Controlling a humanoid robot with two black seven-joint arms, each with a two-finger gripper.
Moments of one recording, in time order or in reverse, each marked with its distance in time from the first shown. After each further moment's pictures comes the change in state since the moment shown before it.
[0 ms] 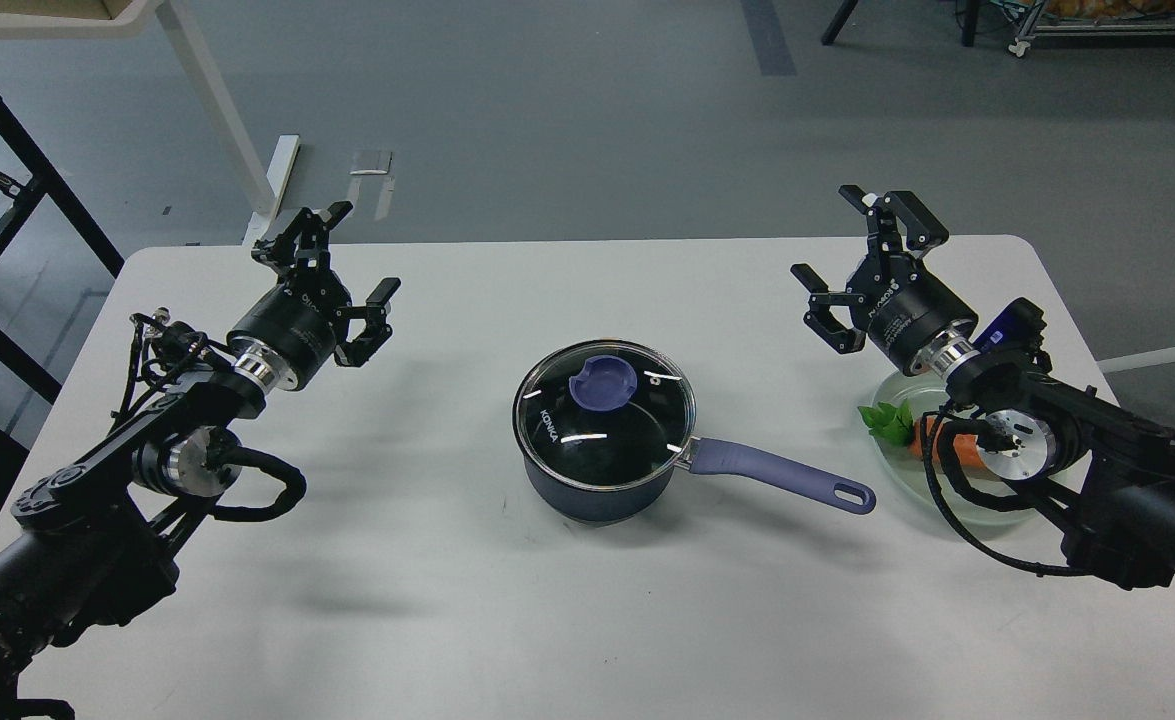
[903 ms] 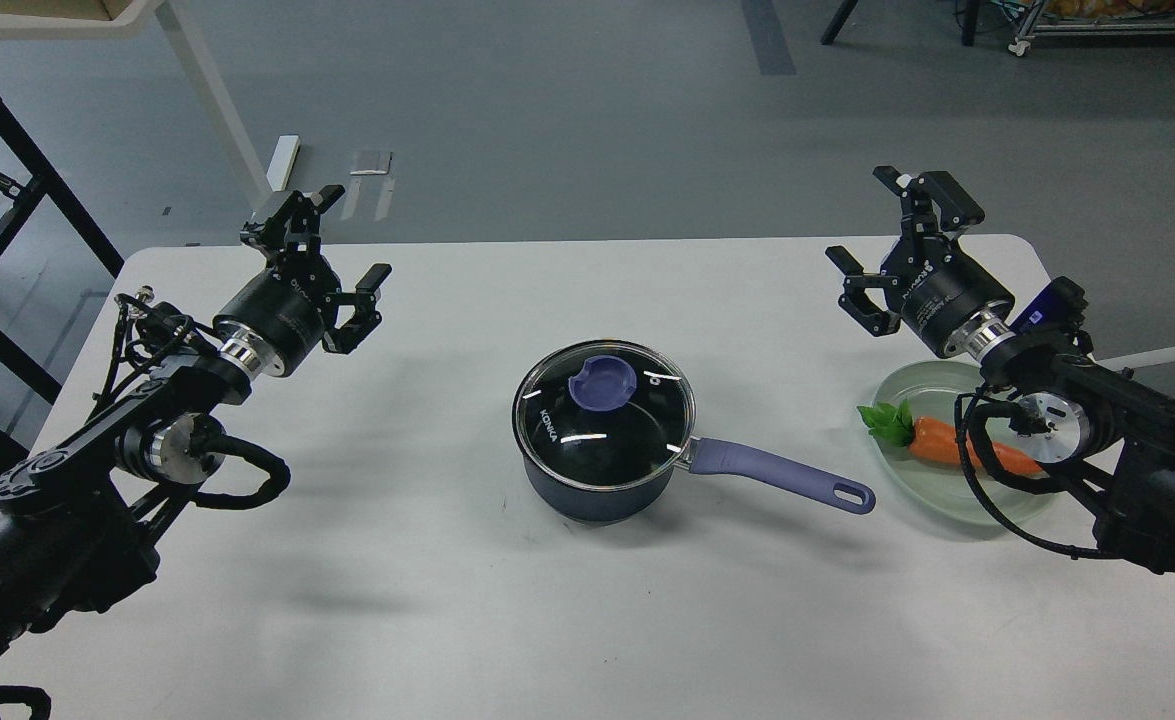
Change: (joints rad) left arm -0.027 0.038 0.047 -0.018 -0.010 -0.015 -0.009; right arm 0.031 -0.063 -0.011 0.026 -0.017 0.008 0.000
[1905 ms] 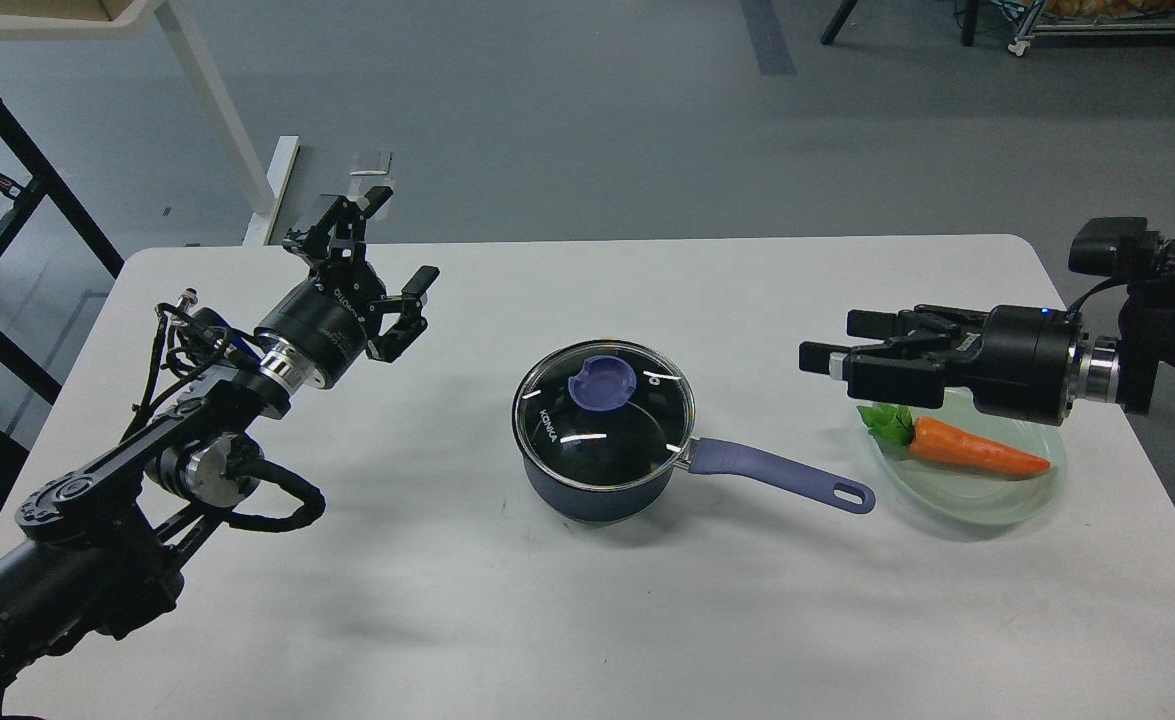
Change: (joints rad) left arm 0.052 -0.001 0.001 -0.178 0.045 0.075 -0.032; right arm 0.072 -0.543 -0.054 0.751 -1.678 -0.234 0.000
